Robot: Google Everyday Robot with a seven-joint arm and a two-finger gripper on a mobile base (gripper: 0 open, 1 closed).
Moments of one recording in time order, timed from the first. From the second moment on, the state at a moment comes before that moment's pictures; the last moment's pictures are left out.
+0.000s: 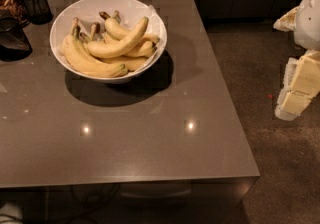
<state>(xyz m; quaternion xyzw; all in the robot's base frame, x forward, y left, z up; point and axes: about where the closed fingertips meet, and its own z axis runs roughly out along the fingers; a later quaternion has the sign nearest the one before) 0.438 -0.216 0.977 -0.60 0.78 -0.04 0.16</state>
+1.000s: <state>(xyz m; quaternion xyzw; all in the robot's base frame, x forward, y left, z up) 0.473 -0.150 0.972 -0.64 0.76 -0.04 0.12</state>
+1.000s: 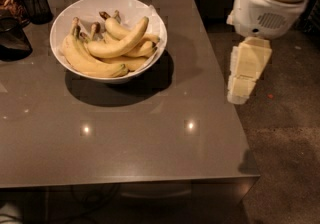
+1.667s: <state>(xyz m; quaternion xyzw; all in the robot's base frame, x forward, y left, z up) 0.496 -0.112 0.970 -0.67 0.74 -0.03 0.12</state>
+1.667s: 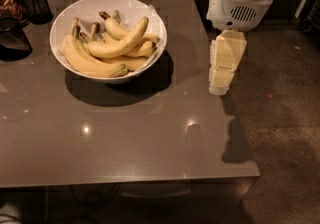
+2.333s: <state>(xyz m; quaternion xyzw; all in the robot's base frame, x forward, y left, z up) 0.544 -0.067 0.982 -0.70 0.70 -0.05 0.15</state>
